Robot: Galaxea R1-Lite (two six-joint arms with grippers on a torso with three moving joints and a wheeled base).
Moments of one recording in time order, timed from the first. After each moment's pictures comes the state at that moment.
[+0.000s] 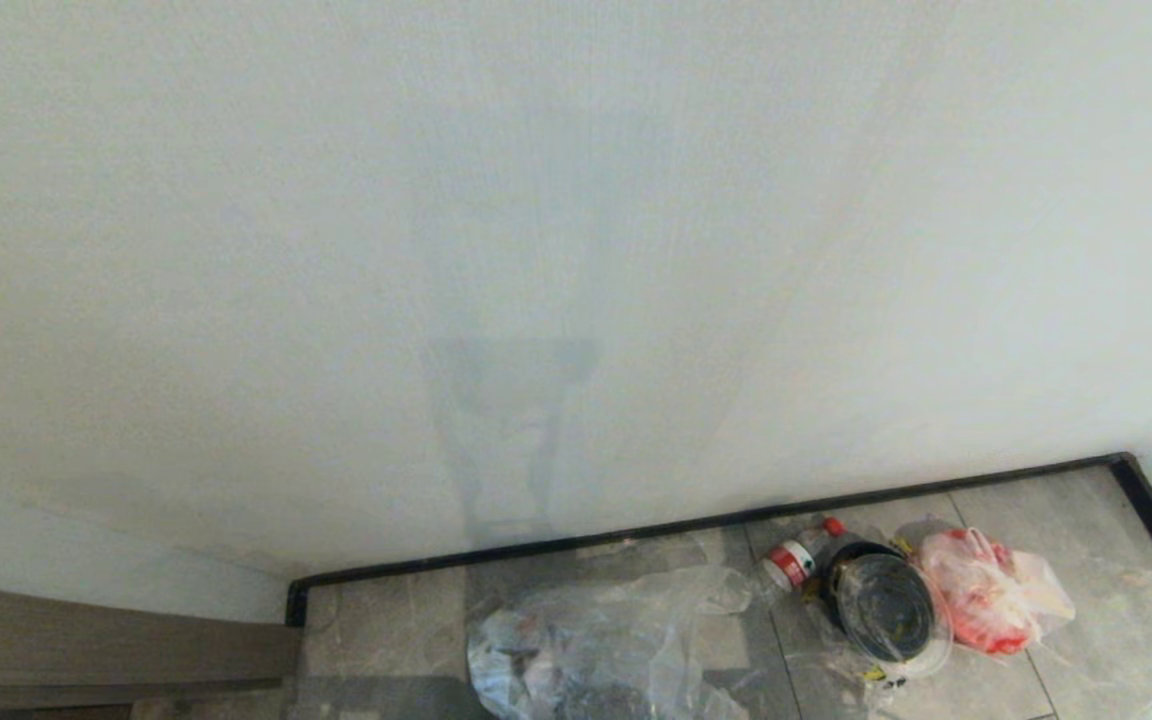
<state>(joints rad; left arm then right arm) 0.01 0.00 0.00 0.00 -0.01 0.03 -0.01 0.00 0.00 -0.01 -0.02 0.03</state>
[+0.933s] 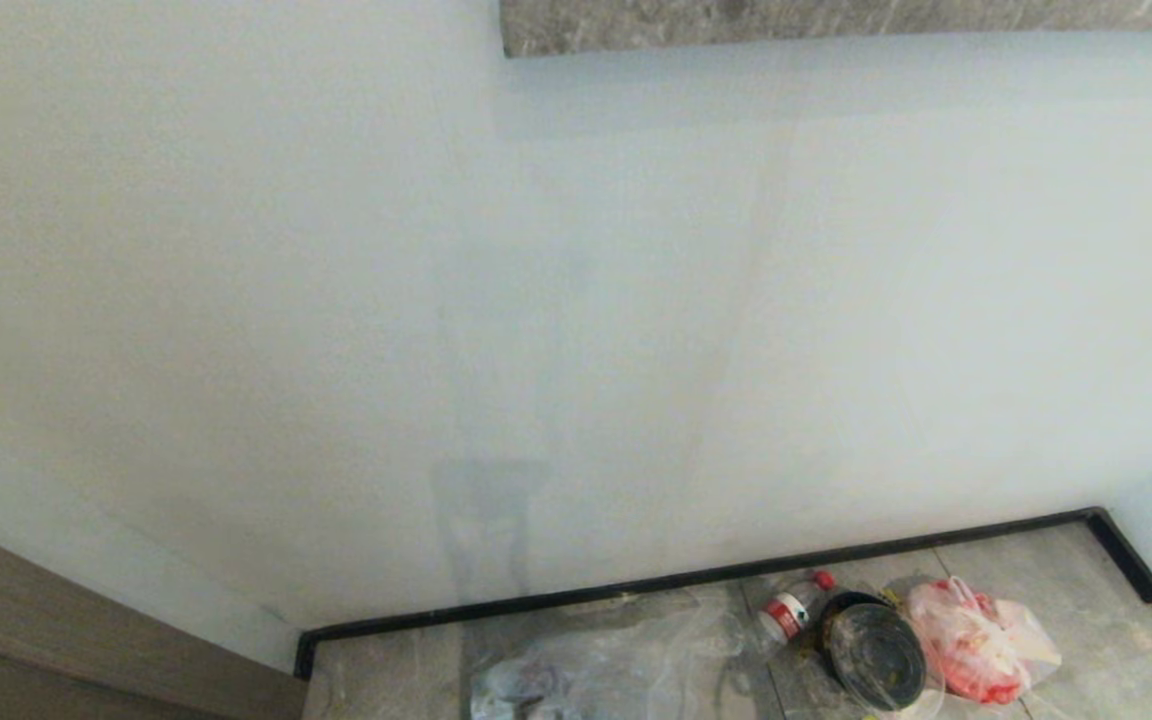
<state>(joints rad) 0.01 0.00 0.00 0.00 -0.01 0.03 -0.01 0.00 0.00 -0.01 -0.02 0.03</state>
